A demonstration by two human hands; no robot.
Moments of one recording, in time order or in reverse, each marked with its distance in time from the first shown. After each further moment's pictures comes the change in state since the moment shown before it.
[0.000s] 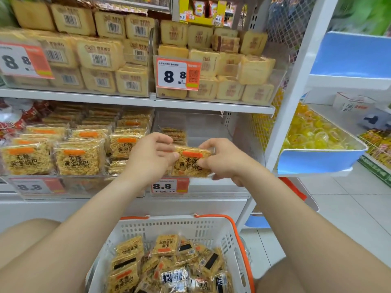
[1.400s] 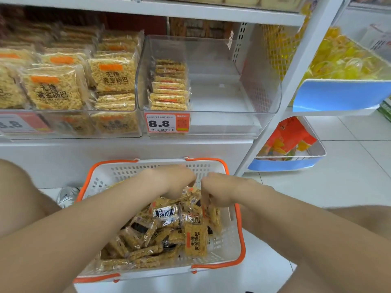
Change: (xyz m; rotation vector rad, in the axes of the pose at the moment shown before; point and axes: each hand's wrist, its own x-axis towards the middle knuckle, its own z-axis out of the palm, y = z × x) left_hand -0.056 -0.128 0.104 1.093 -1.097 0.188; right_hand -0.015 0.183 0.115 -0.970 -0.701 -0.303
